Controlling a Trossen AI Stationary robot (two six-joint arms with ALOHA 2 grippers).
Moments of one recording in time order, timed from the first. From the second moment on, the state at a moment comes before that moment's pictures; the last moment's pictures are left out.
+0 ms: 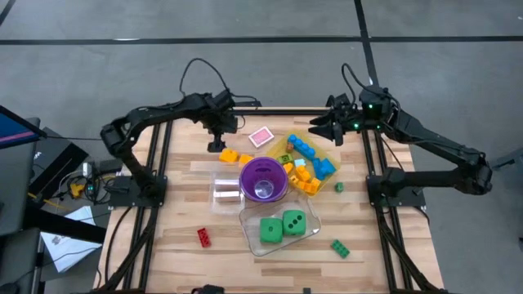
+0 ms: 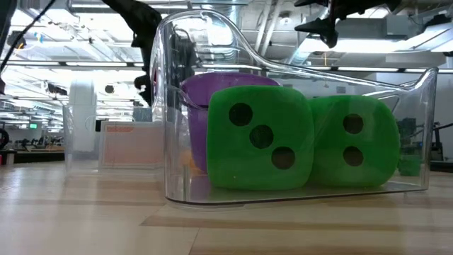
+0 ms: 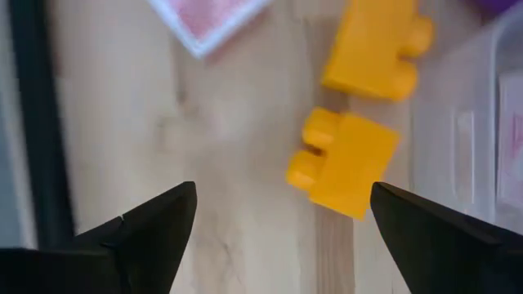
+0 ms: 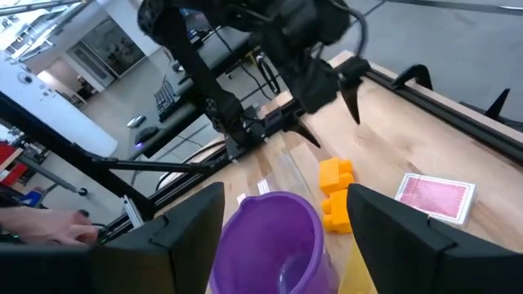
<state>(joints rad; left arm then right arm) 0.62 1.67 1.26 -0.87 0.11 0.71 -0.56 0.97 0.98 -0.31 -0.47 0.42</state>
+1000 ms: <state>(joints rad) 0.56 1.73 1.02 -0.62 0.11 0.86 -0.56 0.97 0.98 -0.33 -0.47 0.39</state>
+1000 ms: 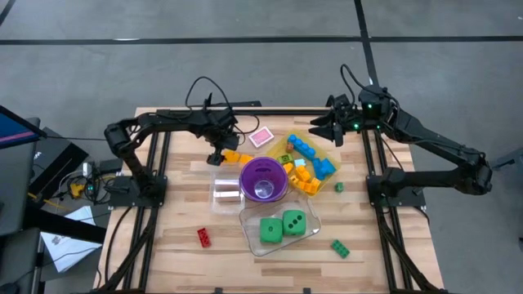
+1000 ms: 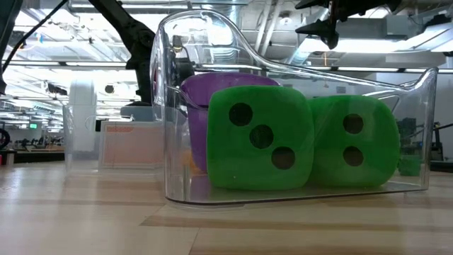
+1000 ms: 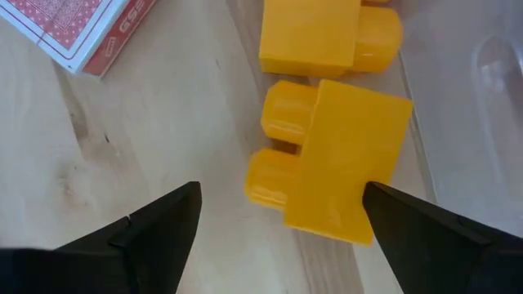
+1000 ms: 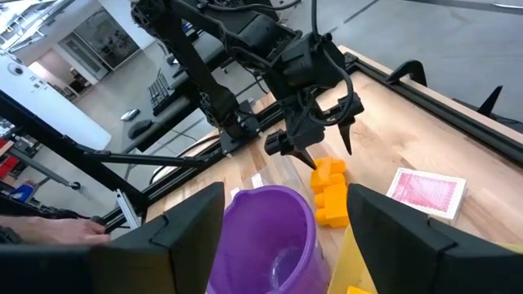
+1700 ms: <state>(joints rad) 0.55 1.68 1.02 -0.63 0.17 0.88 -0.56 0.98 0.98 -0.34 -0.47 0.39</state>
